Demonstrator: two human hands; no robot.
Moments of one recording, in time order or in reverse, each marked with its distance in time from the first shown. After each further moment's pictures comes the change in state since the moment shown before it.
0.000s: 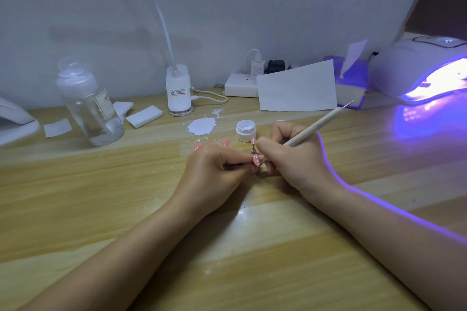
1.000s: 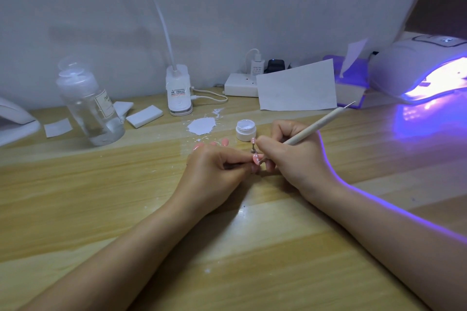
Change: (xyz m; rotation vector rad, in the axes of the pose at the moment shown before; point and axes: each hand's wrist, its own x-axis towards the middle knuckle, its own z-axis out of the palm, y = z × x) left_hand 0.001 0.002 0.000 -0.008 0.024 -0.004; right_hand 0.000 -0.001 0.000 0.012 0.003 -0.010
